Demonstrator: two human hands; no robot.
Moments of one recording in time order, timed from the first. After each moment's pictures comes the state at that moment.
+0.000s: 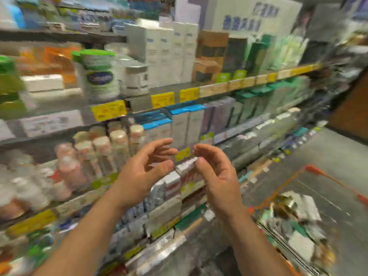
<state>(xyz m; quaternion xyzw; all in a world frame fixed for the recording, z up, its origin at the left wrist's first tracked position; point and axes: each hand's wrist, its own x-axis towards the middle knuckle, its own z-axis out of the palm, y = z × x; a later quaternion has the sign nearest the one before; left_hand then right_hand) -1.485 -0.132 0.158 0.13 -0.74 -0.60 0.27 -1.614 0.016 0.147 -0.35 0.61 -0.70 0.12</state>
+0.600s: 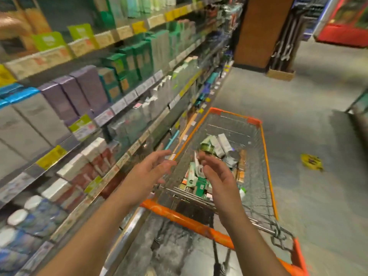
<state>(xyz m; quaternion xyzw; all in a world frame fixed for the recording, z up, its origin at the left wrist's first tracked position) -1.710 0.094 0.081 0.07 -0.74 -0.66 -0.03 -1.742 0.304 0.058 0.00 0.68 -0.73 0.08</state>
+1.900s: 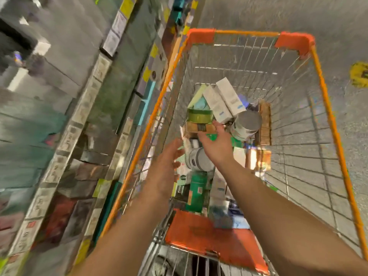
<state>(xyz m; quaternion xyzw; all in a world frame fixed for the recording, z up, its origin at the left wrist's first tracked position) -2.049 0.206 -0.138 0.36 -0.66 -0.63 -0.20 -2.134 0.327 -0.304 0.17 0.81 -0.53 0.16</state>
